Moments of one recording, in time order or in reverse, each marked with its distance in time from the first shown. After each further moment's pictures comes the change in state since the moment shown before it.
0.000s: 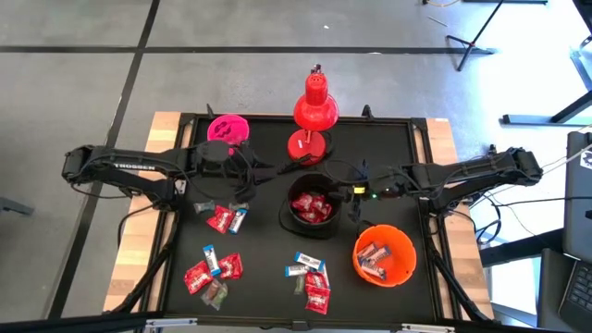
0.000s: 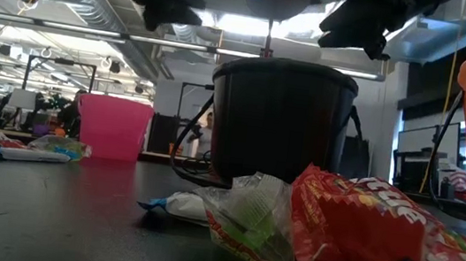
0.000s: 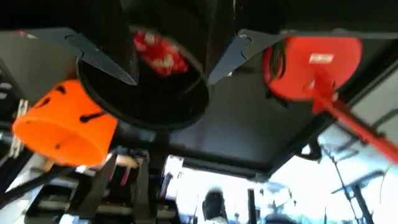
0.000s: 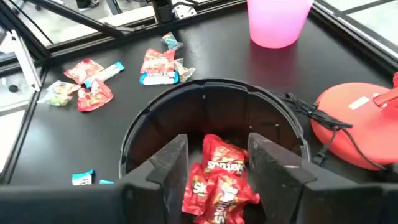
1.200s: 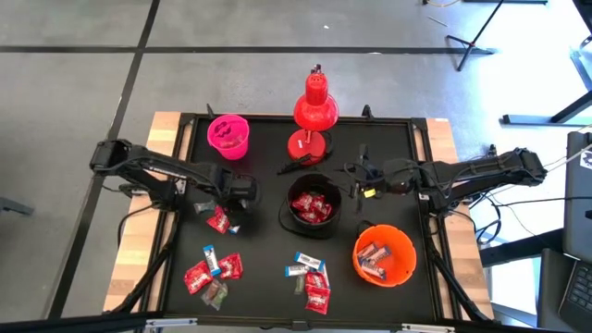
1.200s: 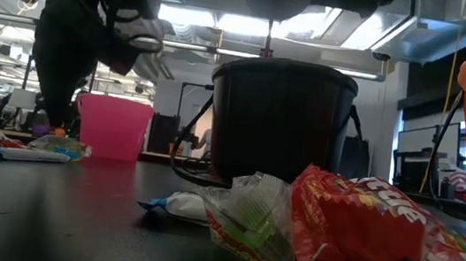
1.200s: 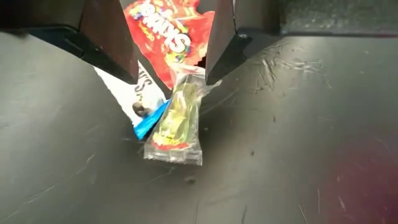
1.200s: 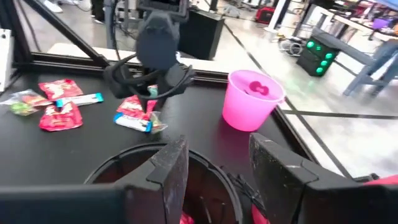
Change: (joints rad) left arm -0.143 0.348 0.088 -0.863 0.028 -0.462; right arm -0.001 -0.061 0.000 0.183 0.093 -0.431
